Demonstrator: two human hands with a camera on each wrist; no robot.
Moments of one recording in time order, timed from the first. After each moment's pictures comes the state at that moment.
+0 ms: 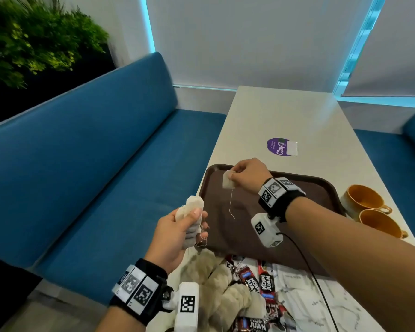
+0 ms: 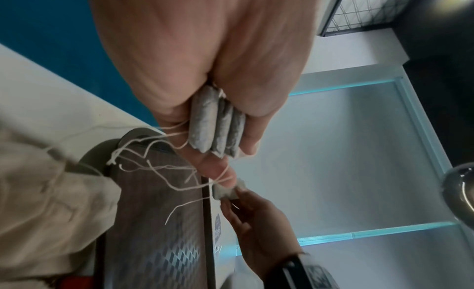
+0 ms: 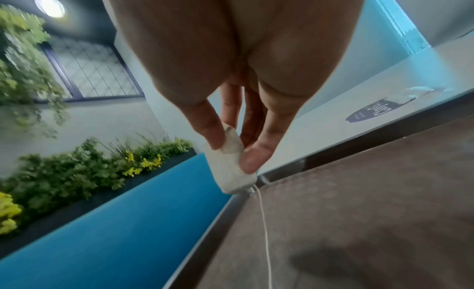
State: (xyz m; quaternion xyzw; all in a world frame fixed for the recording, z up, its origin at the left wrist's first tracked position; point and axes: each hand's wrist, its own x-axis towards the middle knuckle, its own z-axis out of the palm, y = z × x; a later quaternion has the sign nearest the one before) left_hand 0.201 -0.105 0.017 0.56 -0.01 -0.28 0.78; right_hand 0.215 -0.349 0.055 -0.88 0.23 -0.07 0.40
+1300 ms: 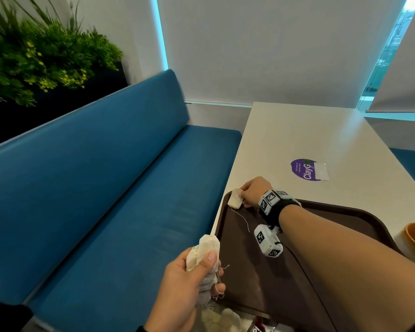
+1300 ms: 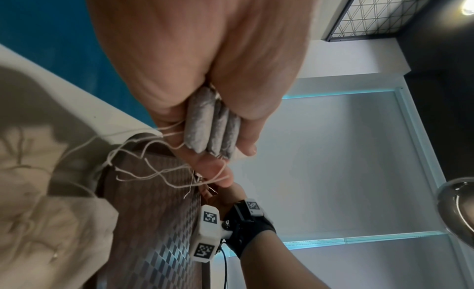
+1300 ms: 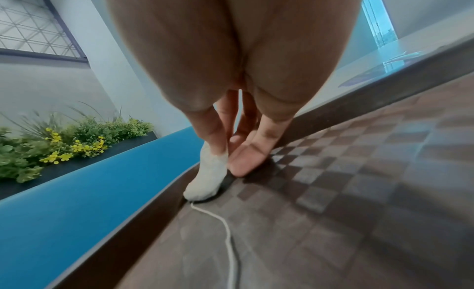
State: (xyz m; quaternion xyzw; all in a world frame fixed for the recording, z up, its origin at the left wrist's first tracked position) left_hand 0.220 -0.102 0.005 0.58 0.01 -0.27 0.77; right_hand 0.335 -0.379 -0.009 -0.87 0.30 0.00 0.40
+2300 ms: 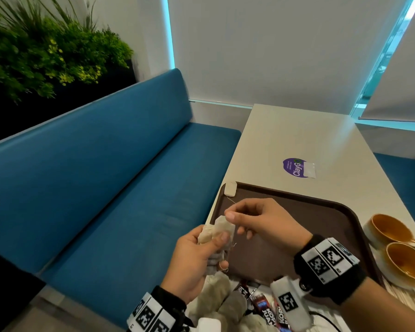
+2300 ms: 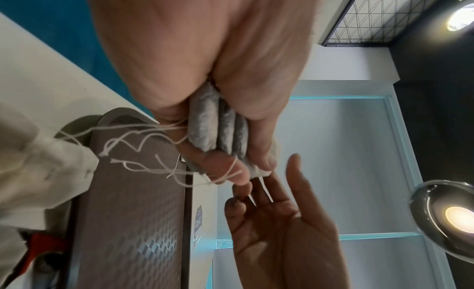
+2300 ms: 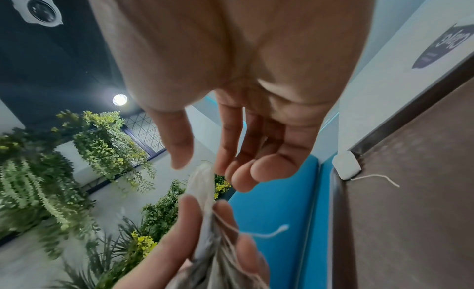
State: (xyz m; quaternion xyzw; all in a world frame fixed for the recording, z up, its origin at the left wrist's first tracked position) left_hand 0.181 -0.103 0.039 0.54 -0.04 -0.31 0.78; right_hand 0.148 -0.288 0.089 -0.77 0.07 0.01 0.64
